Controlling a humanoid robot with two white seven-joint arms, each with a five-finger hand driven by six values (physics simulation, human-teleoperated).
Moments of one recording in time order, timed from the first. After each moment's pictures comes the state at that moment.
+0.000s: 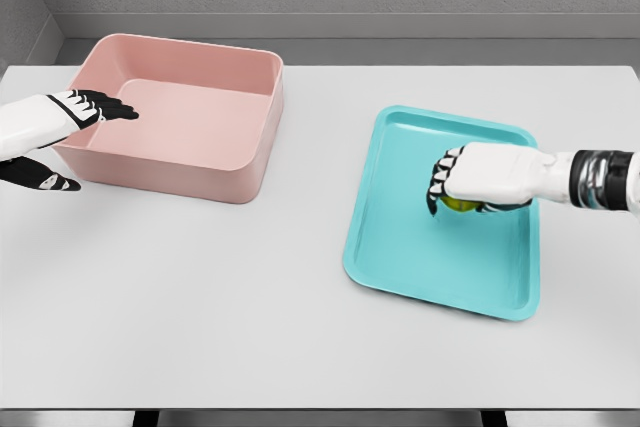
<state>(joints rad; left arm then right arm) -0.38 1.09 -0.42 -1.53 -0.13 -0.61 -0.33 -0.72 -0.98 0.86 -1.76 0.43 -0.44 0.53</state>
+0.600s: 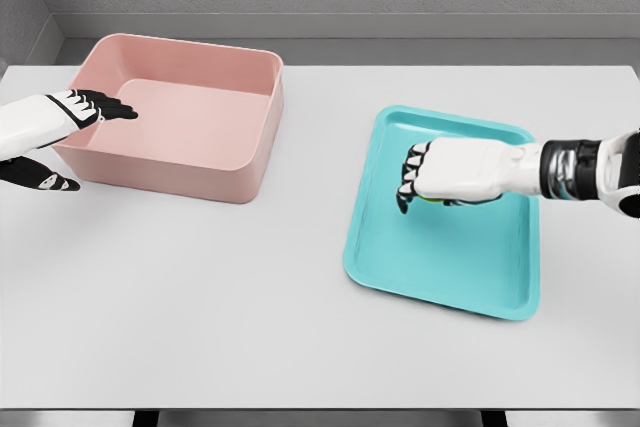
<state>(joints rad) -0.38 1.09 -0.42 -1.53 -0.13 -0.61 -0.33 -0.81 -0.92 0.94 -1.76 0.43 -0.47 0.53</state>
